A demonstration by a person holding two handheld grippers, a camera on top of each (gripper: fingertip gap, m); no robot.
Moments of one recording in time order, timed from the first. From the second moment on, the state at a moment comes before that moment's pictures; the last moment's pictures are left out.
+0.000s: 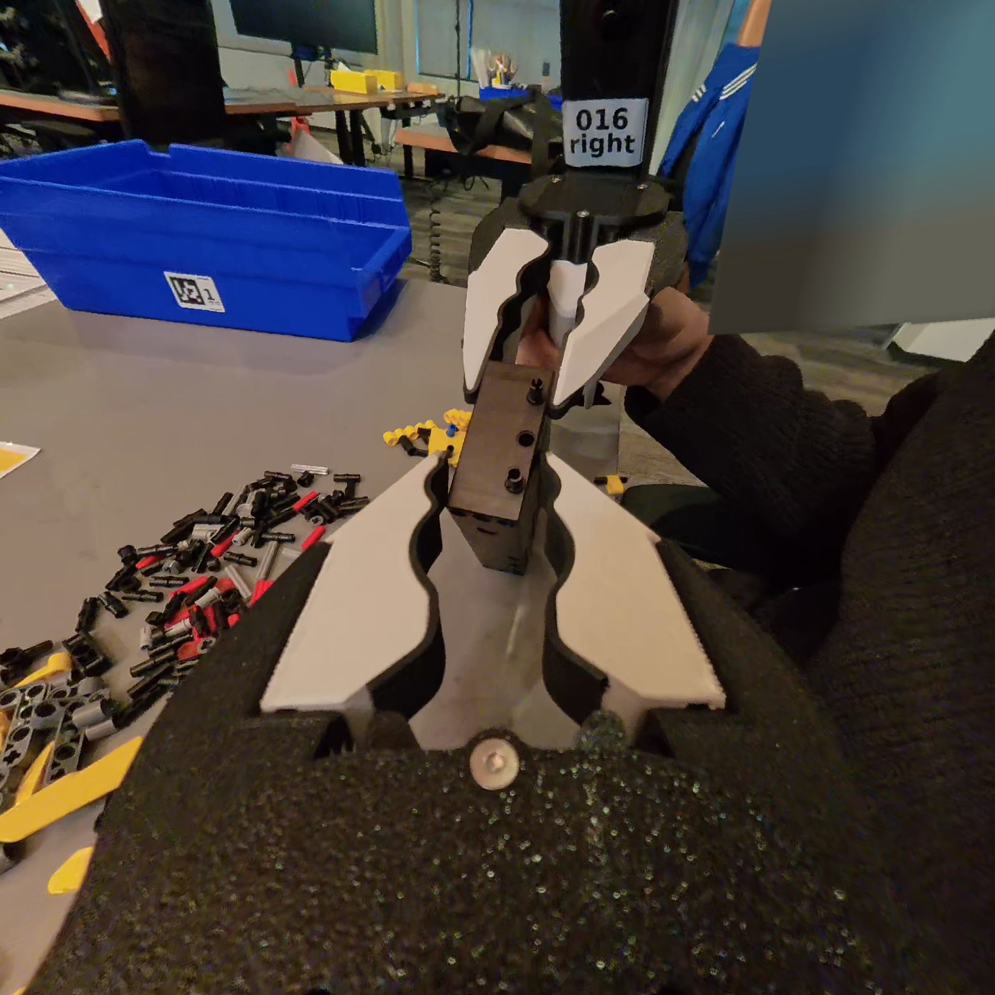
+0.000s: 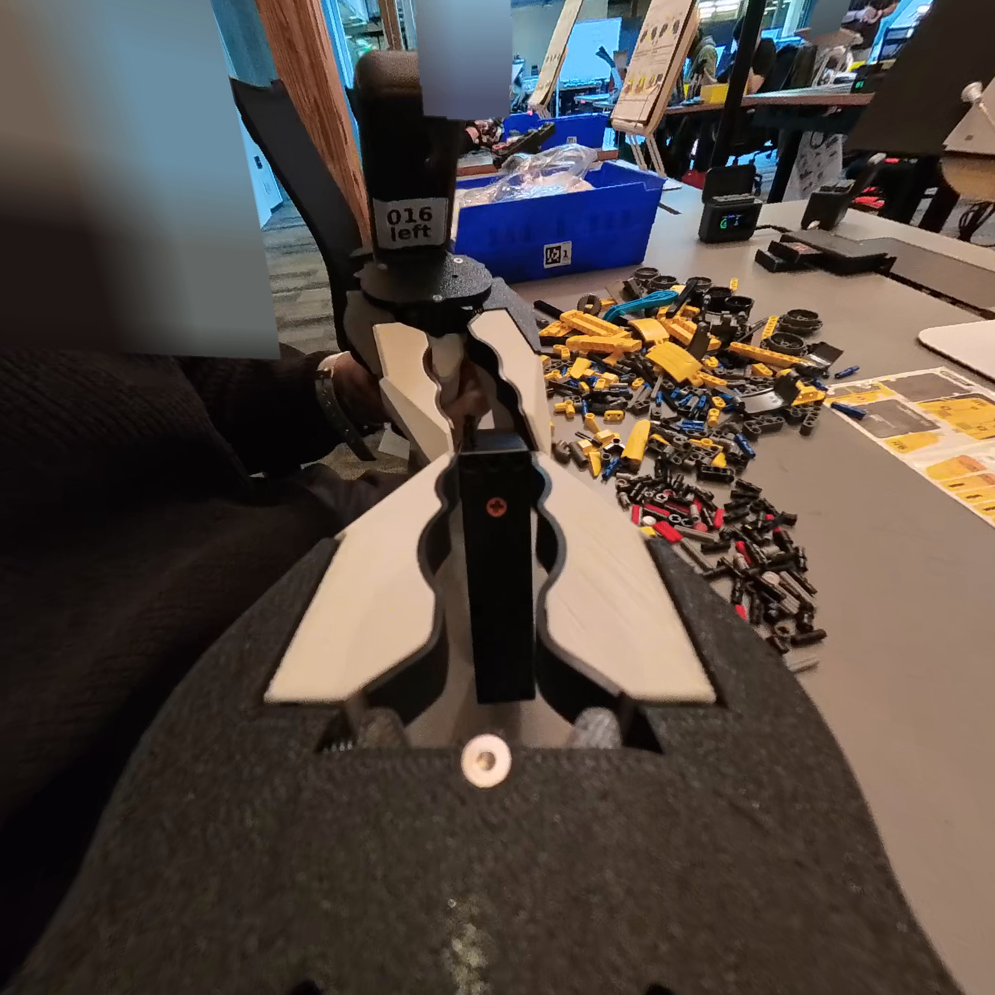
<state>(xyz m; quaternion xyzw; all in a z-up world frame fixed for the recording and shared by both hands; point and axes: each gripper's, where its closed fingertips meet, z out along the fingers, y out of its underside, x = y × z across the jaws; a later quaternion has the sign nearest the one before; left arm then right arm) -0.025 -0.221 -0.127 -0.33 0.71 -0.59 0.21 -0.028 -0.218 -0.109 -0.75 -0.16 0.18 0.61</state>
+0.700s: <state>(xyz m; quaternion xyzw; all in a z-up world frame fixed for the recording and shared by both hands) -0.001 -0.249 -0.142 -0.37 0.69 -0.61 0.11 -0.001 -0.234 -0.114 -0.76 -0.10 0.21 0.61</state>
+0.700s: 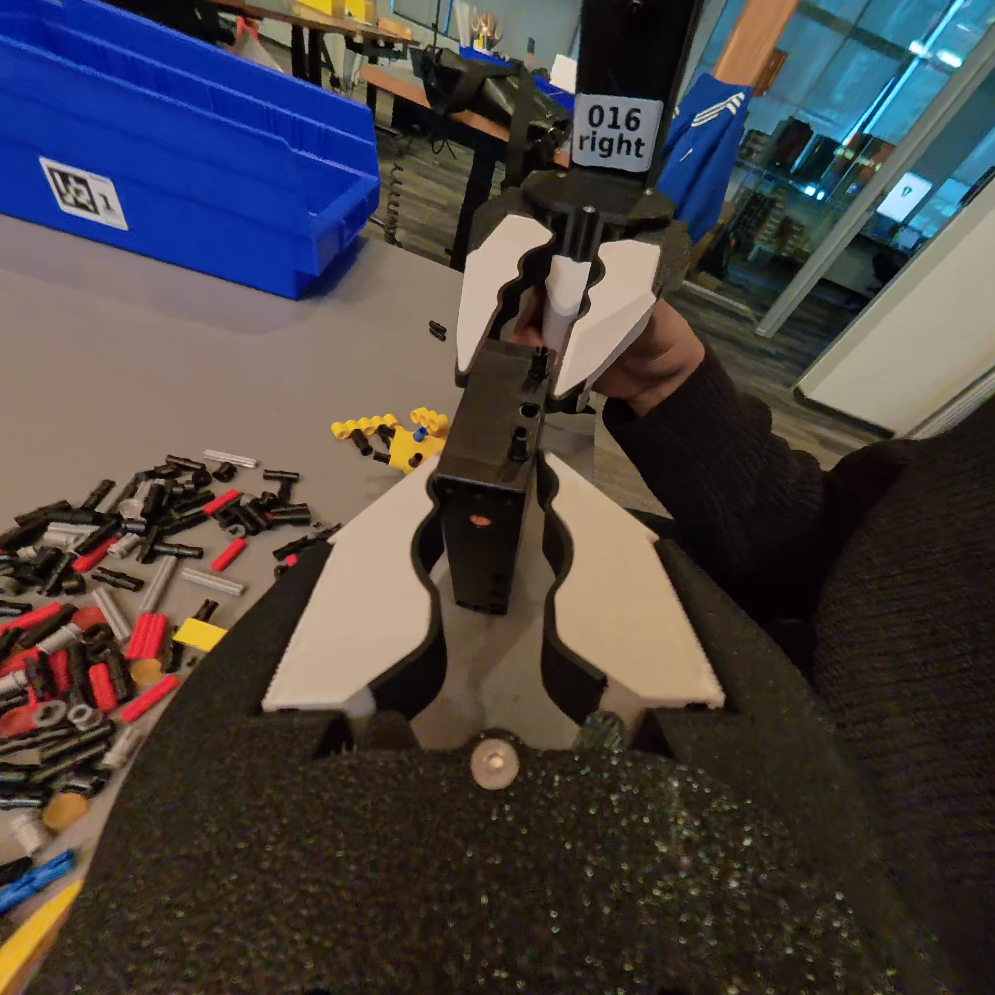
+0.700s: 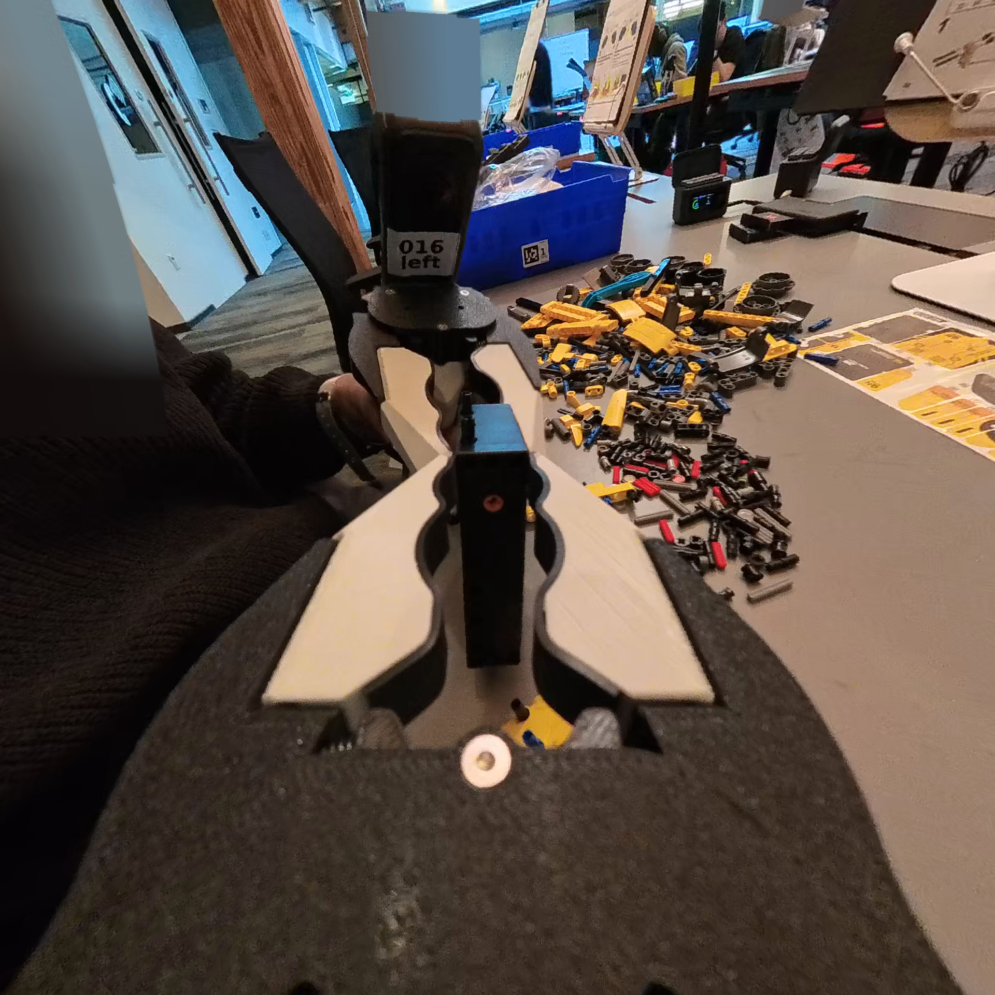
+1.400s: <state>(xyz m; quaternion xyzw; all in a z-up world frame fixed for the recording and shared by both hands) -0.030 -0.108 -0.036 -0.42 0.17 -0.89 0.00 -0.035 -0.201 -0.036 -0.59 -0.17 -0.27 0.75</state>
